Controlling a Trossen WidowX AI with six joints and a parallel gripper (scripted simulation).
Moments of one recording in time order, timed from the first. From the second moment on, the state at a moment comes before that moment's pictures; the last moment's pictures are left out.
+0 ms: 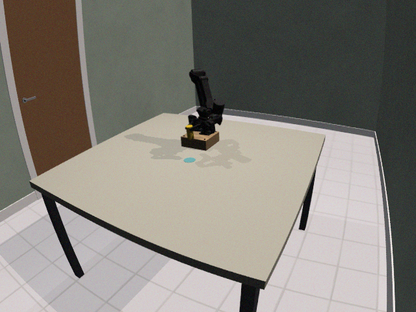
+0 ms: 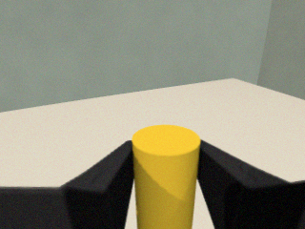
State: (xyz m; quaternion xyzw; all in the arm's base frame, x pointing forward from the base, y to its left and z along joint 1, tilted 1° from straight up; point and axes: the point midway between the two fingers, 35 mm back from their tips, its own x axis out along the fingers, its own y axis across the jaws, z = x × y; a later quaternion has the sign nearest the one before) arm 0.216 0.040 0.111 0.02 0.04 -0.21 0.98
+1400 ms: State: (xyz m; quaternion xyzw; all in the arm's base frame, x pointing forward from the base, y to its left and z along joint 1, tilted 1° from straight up) arm 0.220 0.045 0.090 0.01 0.05 -0.22 0.97
